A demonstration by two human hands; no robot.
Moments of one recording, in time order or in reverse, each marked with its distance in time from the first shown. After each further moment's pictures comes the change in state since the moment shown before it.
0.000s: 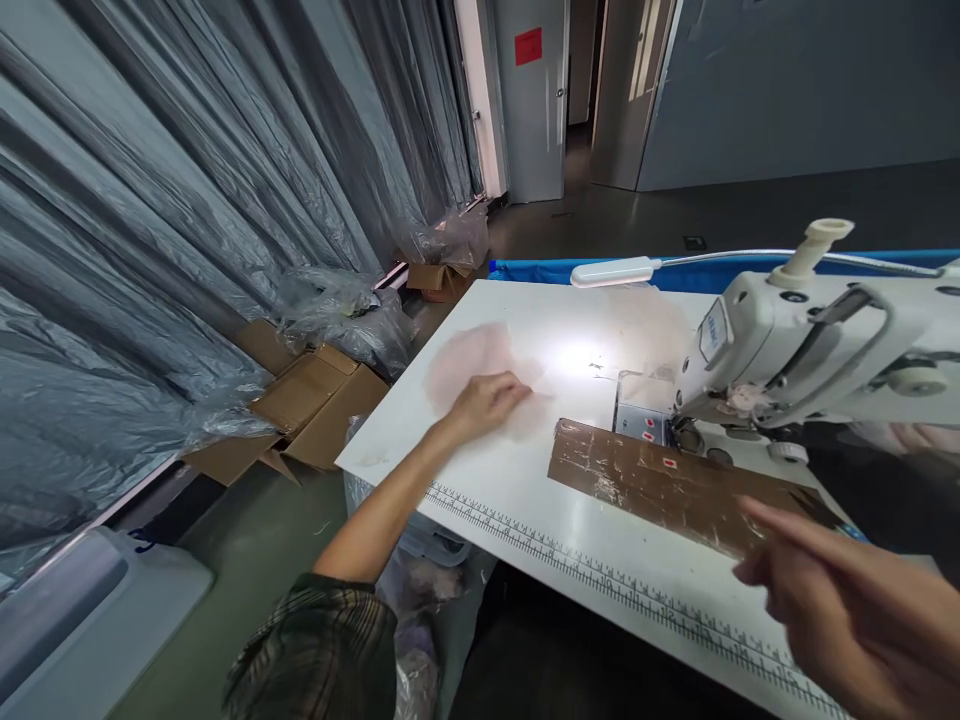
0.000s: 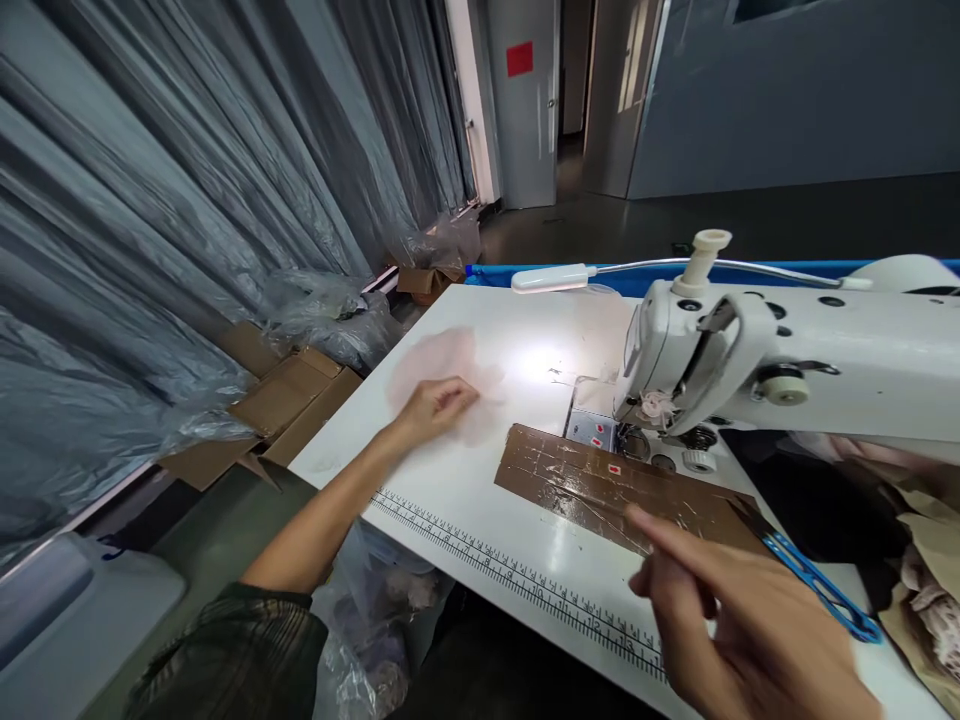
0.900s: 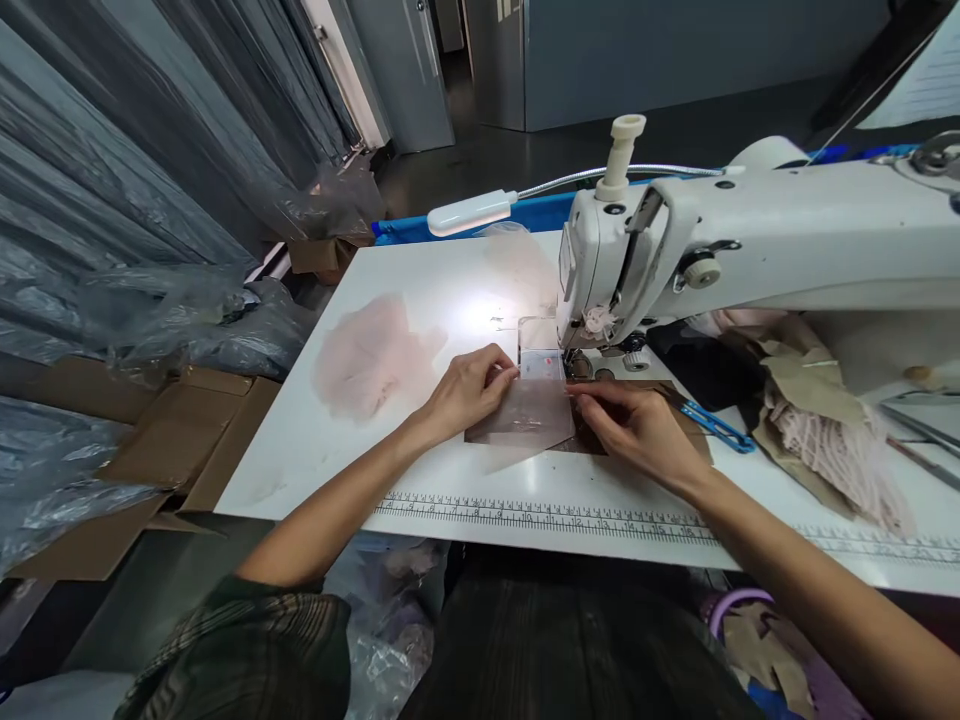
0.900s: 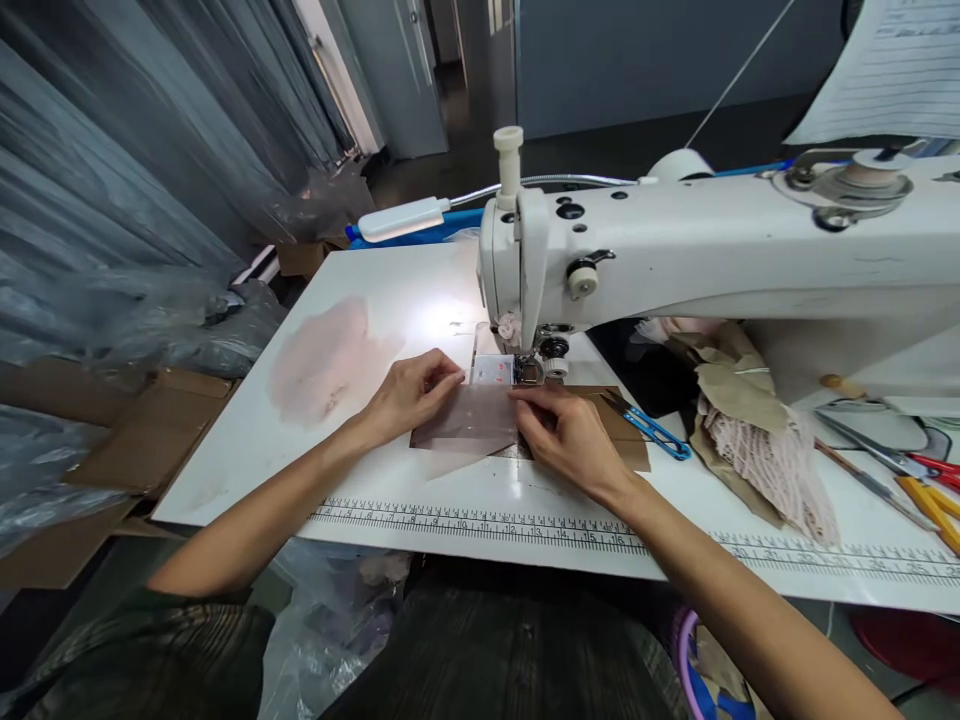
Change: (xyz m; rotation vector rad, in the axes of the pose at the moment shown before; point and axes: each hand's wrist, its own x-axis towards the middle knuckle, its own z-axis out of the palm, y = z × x) left_hand 0.027 0.052 0.079 -0.066 -0.357 -0.088; right_hand 0.034 0.037 0.032 0.161 -0.210 0.468
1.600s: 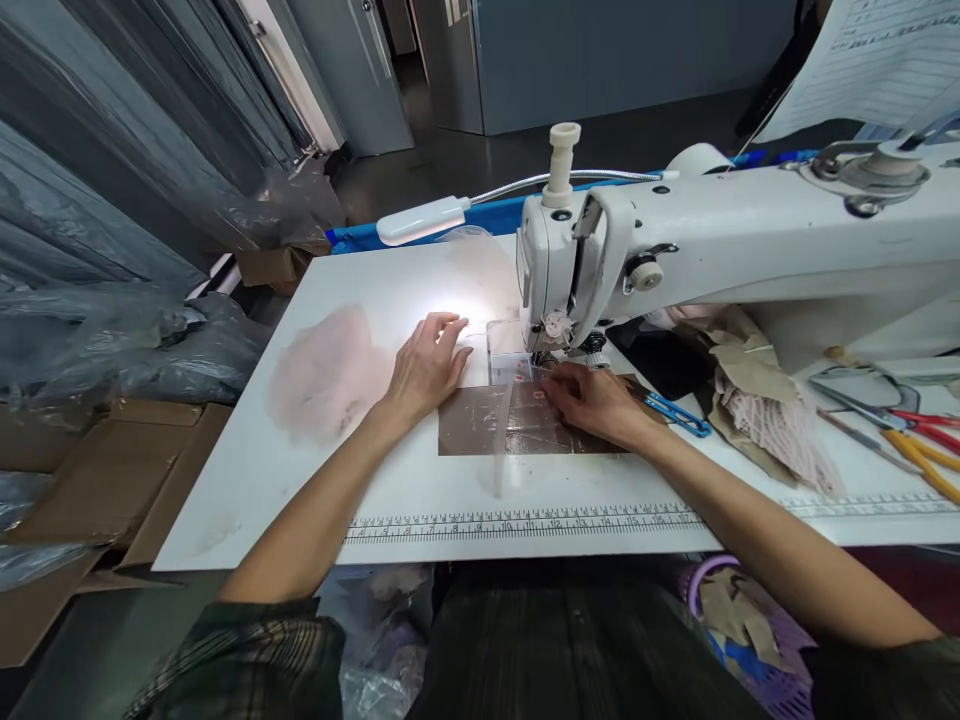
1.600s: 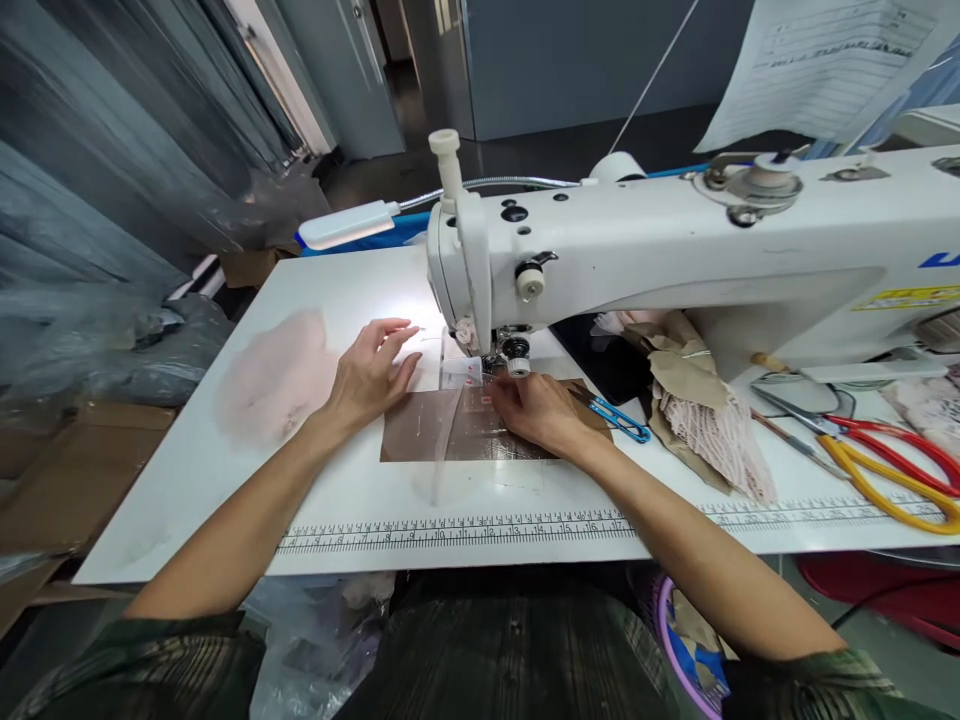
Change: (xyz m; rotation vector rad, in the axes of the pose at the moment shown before) left_hand 0.032 -0.021 -0.016 0.465 0.242 0.201; right_hand 0.030 0.013 -0.006 -0.424 -0.044 0.154
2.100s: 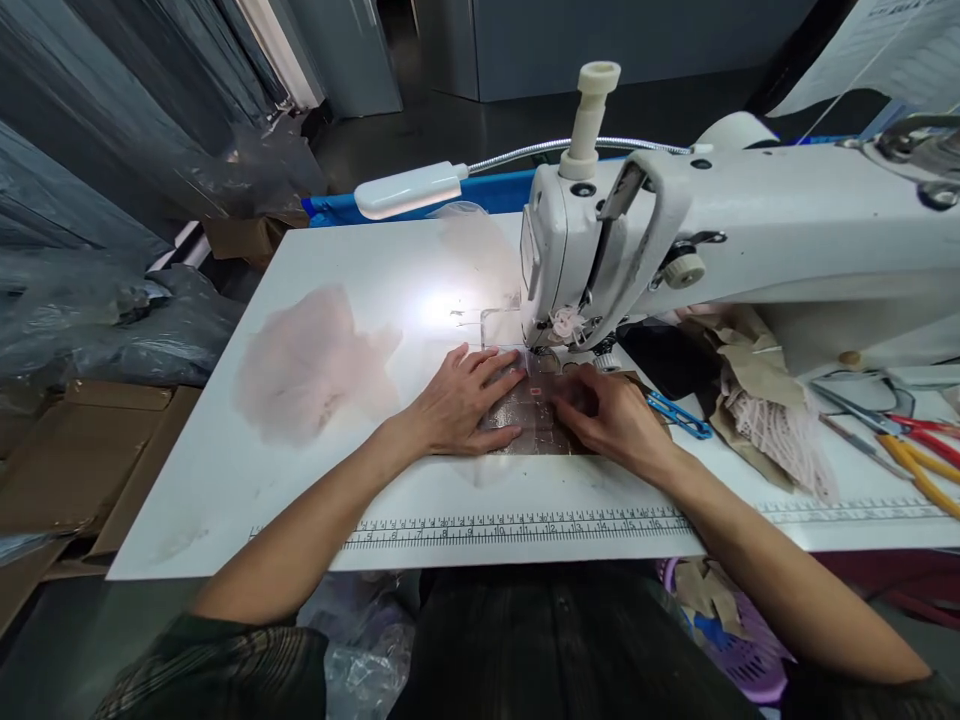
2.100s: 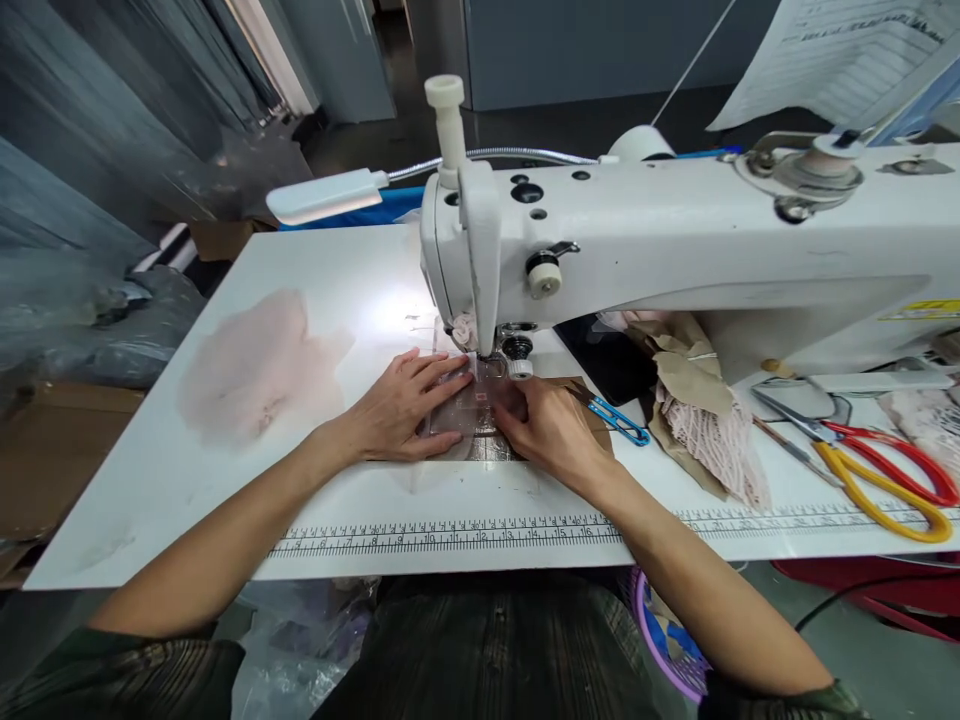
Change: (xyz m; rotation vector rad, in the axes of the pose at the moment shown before) left_hand -0.019 0.025 0.021 -0.087 -0.422 0.406; right_hand -0.023 0.004 -0.002 0.026 0.098 -0.090
